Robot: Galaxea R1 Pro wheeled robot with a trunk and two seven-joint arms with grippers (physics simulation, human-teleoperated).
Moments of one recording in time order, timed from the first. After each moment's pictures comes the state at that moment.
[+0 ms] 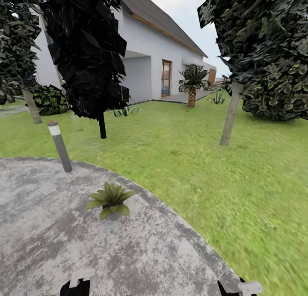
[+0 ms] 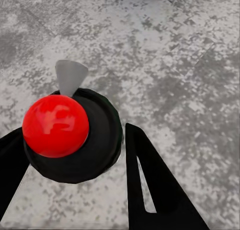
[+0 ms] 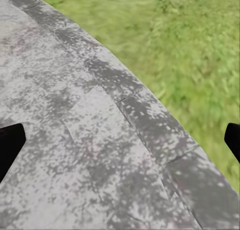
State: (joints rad) left arm -0.42 0.06 0.42 -0.12 -0.31 -0.36 0.05; right arm -0.36 -0.18 0.17 -0.03 -0.27 -0.77 0.25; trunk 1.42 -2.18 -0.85
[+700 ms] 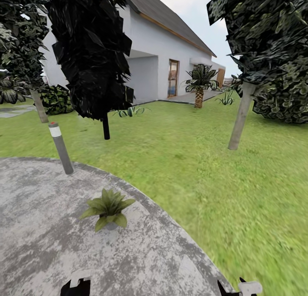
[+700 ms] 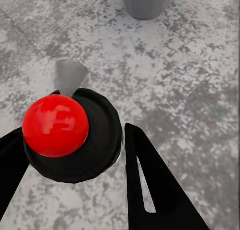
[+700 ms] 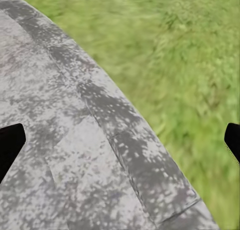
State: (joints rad) left arm -0.42 0.06 0.42 -0.12 -0.31 -0.35 0.05; right arm -0.36 -0.18 0.17 -0.03 -0.27 -0.77 0.25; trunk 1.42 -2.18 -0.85
